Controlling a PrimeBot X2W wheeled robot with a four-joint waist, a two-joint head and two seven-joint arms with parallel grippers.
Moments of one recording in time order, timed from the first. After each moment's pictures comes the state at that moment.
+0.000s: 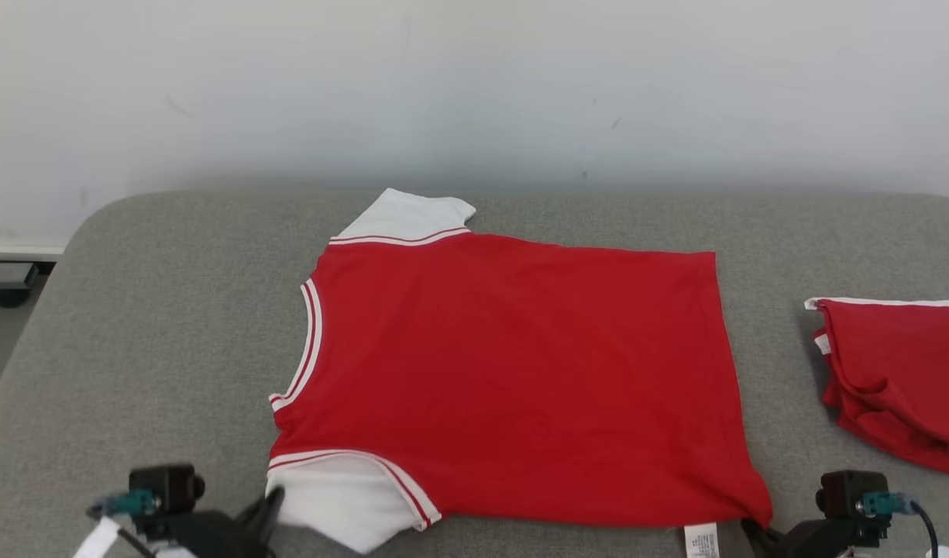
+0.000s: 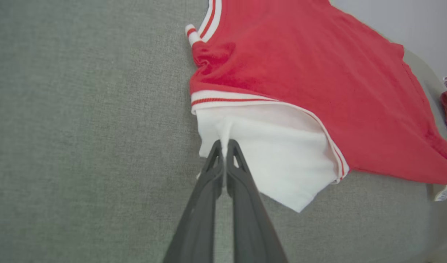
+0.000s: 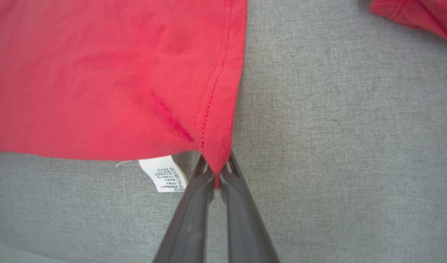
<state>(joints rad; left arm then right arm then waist) -0.11 0.27 -0.37 0.33 -0.64 -0.01 0.25 0.11 -0.17 0.05 0.14 0.47 -0.07 0.44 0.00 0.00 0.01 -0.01</state>
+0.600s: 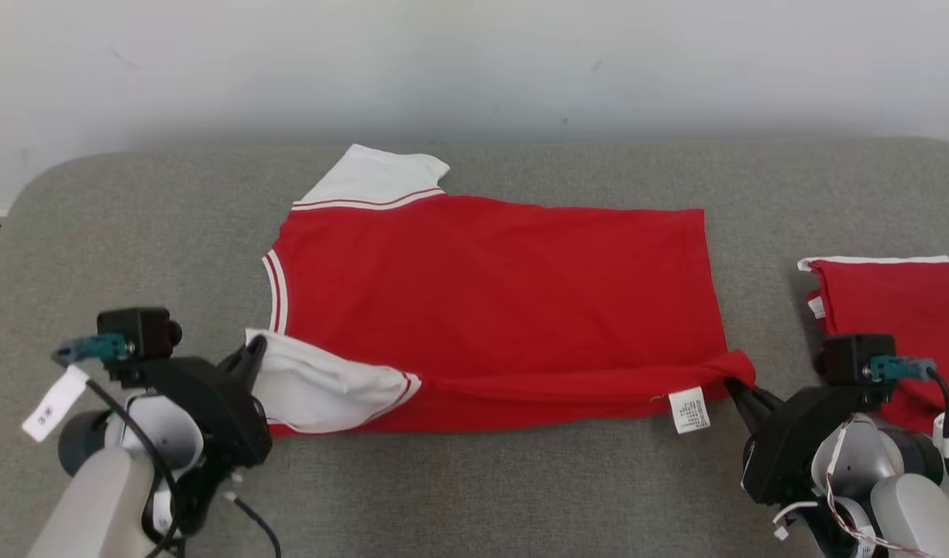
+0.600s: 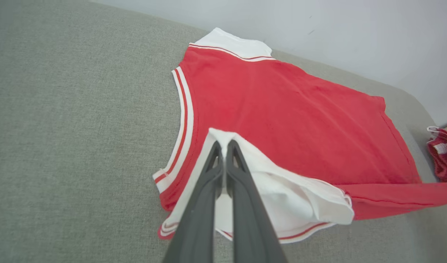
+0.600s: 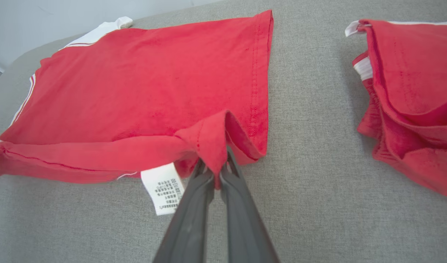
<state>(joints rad) -0.41 0.27 -0.34 0.32 -0.61 0.06 0.36 -0.14 -0.19 0.06 0.08 0.50 -0.04 0.50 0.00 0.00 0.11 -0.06</state>
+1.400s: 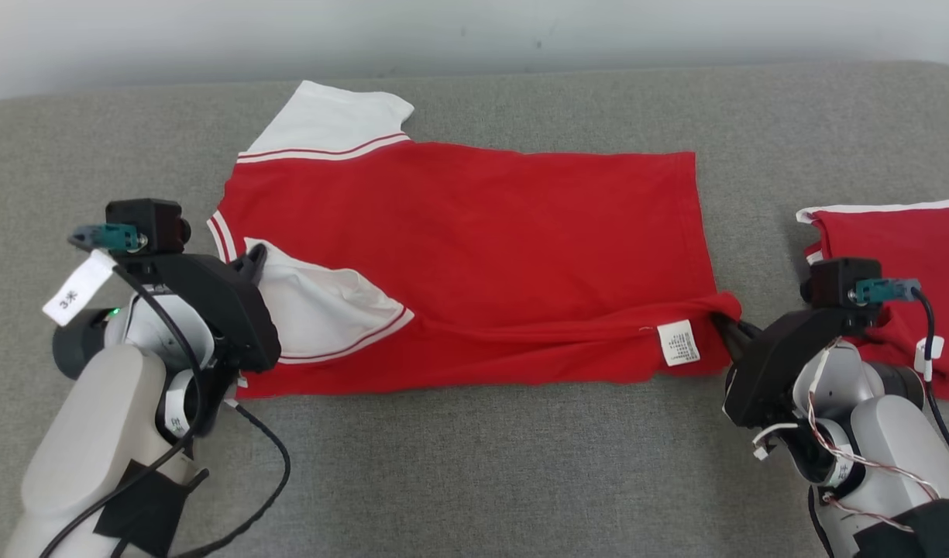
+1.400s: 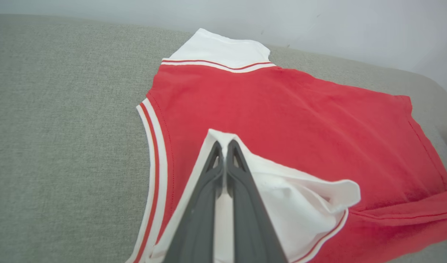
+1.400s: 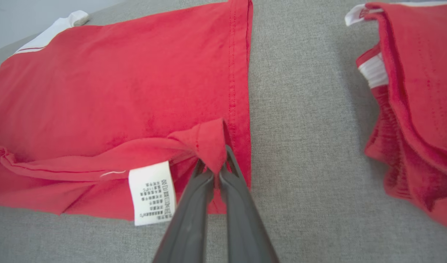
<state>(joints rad) -0.65 0.23 -0.38 0.46 -0.53 0.06 0.39 -0.34 -0.16 0.07 0.22 0.50 -0.05 0.52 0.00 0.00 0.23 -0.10</state>
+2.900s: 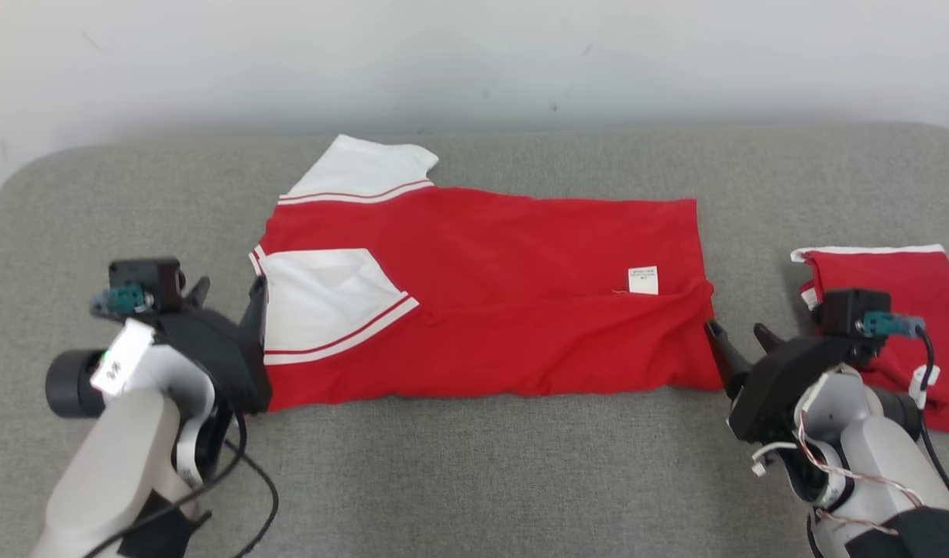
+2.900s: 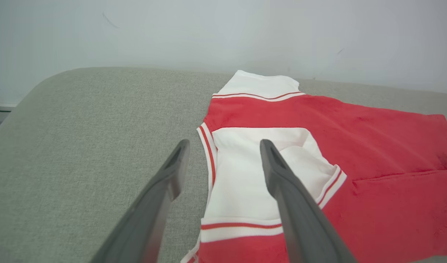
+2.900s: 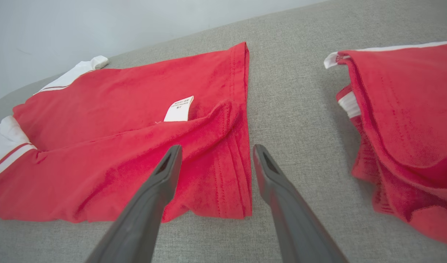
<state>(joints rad) -0.66 0.22 -0.41 0.68 -0.45 0.05 0.11 -0.37 -0.13 0.05 0.41 0.50 -0.02 0.31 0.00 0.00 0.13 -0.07</state>
